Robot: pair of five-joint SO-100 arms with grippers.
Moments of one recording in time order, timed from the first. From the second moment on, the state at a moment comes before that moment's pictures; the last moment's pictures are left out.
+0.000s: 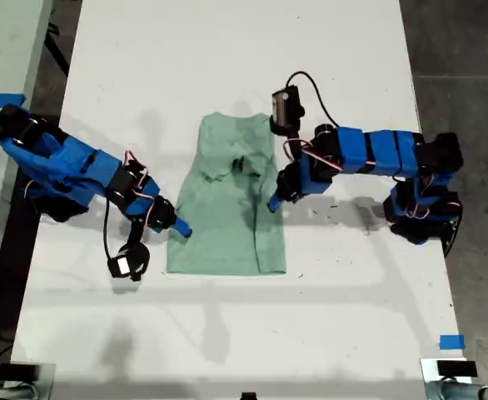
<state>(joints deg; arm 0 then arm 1) 6.8 96.2 118.0 65.1 -15.3 2.3 82.5 67.3 91.6 -25.5</state>
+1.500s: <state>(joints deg) 4.6 87.7 111.8 75.4 -18.7 0.2 93.0 81.6 84.4 -23.4</state>
